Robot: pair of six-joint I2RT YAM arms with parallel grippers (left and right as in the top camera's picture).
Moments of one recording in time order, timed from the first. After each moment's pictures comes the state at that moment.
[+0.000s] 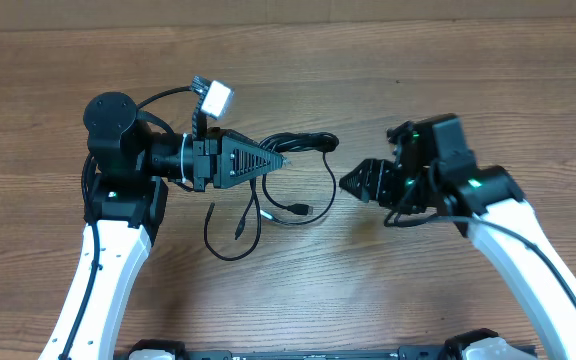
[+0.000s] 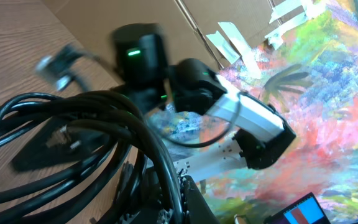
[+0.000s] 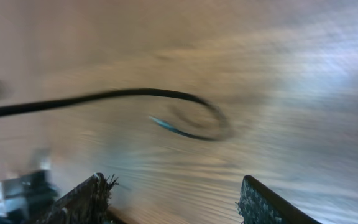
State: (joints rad) left arm -0.08 1.27 0.97 0.30 1.56 -0.94; right arm 0.28 1.30 1.03 -0.71 -0.54 0.58
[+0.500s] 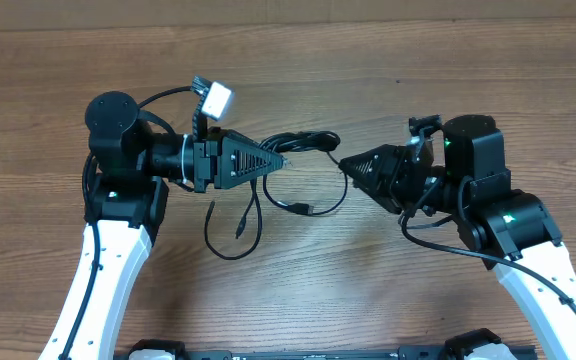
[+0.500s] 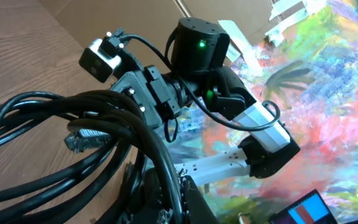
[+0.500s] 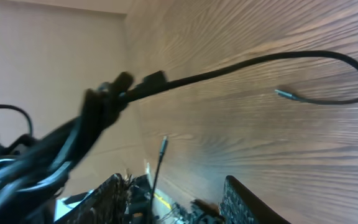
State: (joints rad) left arm -0.09 1.27 0.97 0.27 1.56 -0.89; right arm 0.30 1.14 1.03 -0.58 -0.69 1.00
